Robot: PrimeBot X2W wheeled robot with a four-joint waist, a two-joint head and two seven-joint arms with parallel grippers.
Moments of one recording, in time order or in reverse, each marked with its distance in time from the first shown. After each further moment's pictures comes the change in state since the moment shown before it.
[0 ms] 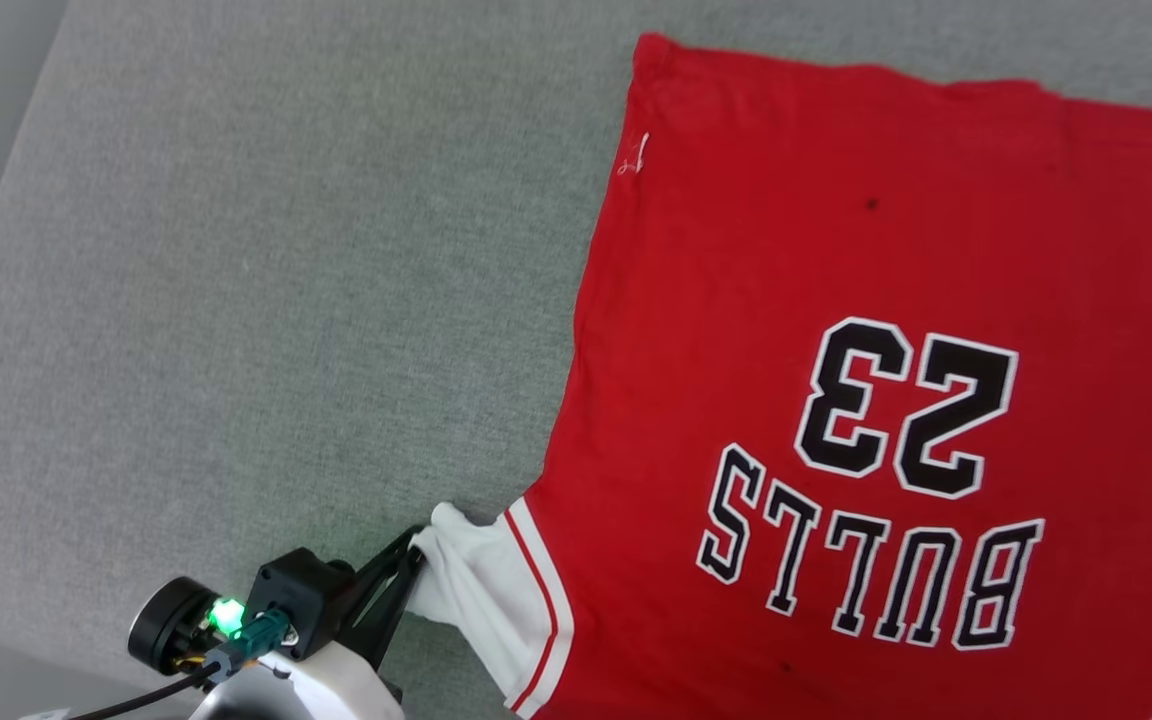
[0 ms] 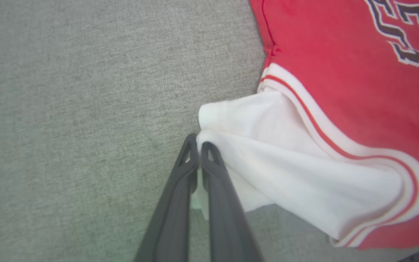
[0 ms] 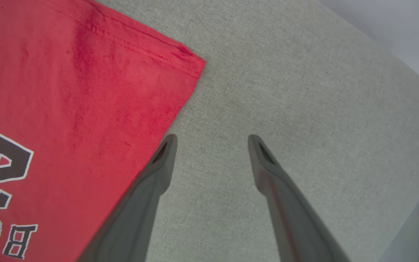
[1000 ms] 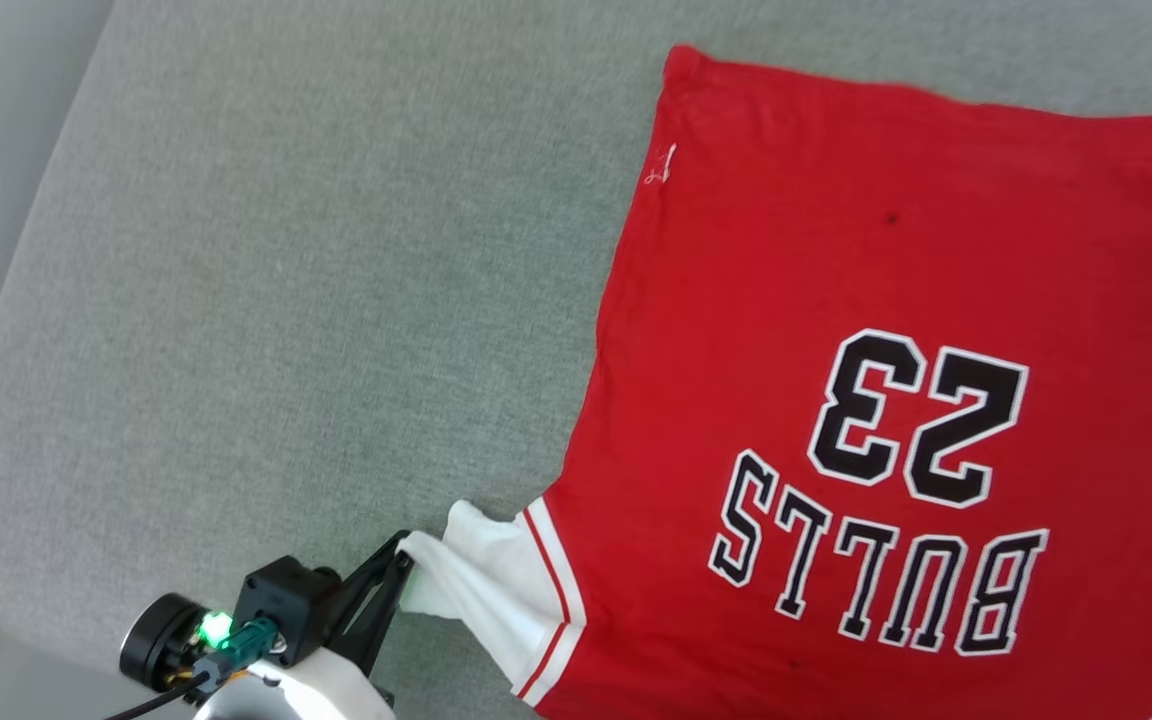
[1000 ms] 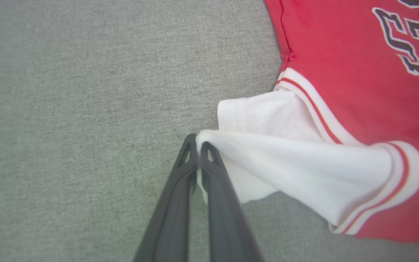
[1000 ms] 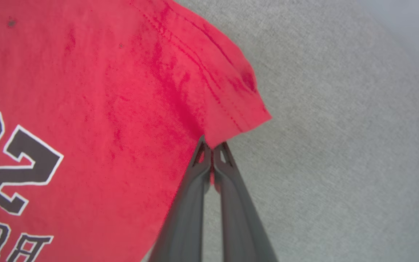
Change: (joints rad) left arm 0.009 -0.018 0.013 0.012 -0.018 0.026 -0.033; right arm 0.047 0.092 0.071 0.017 -0.052 0.000 -0.070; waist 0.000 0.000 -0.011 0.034
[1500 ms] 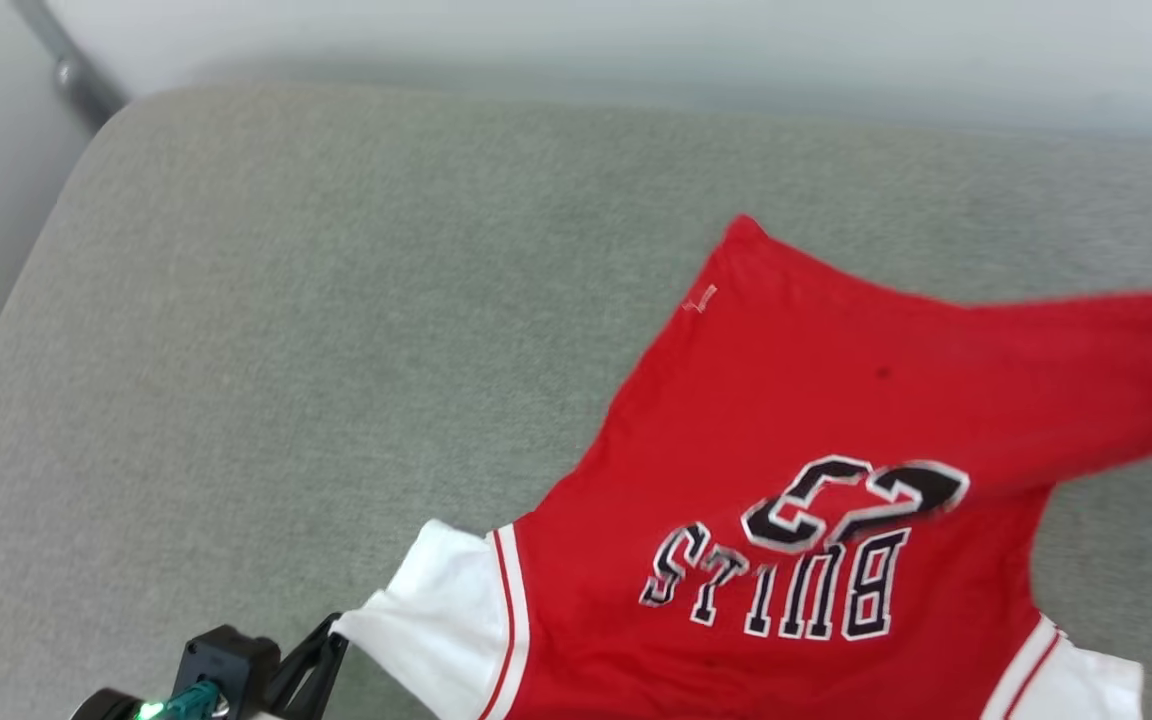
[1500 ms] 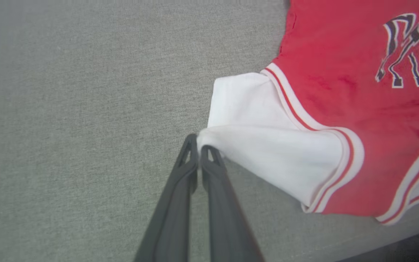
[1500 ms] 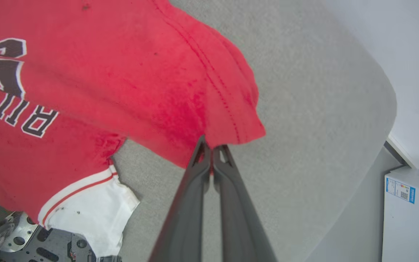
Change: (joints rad) left arm 0.137 0.081 0.016 -0.007 -0.086 0.044 -0.019; right arm 0.240 -0.246 0.128 -0.240 0.198 0.000 -0.160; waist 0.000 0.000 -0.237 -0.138
